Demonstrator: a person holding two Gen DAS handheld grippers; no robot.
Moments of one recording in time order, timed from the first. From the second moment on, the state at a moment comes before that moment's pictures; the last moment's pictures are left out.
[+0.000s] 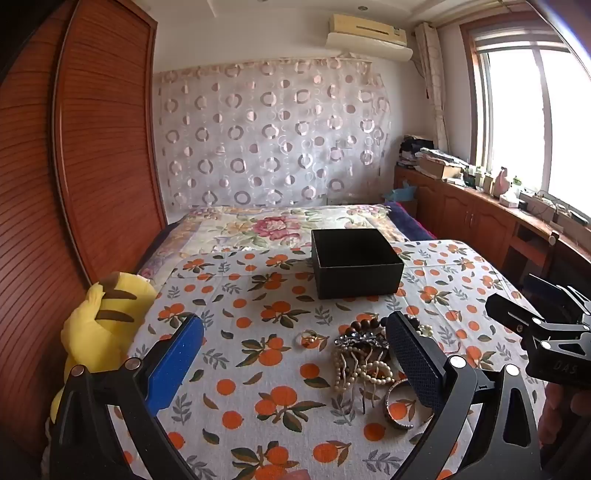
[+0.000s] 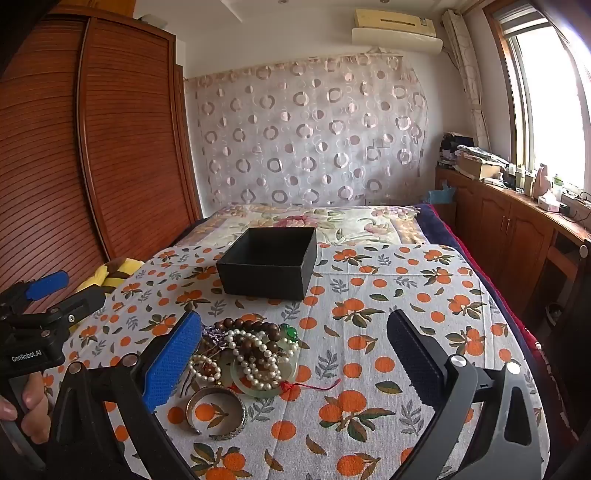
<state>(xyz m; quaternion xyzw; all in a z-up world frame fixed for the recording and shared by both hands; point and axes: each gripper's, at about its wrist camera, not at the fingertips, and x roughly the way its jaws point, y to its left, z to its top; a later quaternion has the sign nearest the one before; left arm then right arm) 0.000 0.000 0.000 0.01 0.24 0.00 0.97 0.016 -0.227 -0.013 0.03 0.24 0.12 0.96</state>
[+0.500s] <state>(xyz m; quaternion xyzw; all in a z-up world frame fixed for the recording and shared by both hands) 0.000 0.000 0.000 0.02 0.24 0.00 0.97 0.016 -0.227 -0.013 0.03 0.24 0.12 0.96</state>
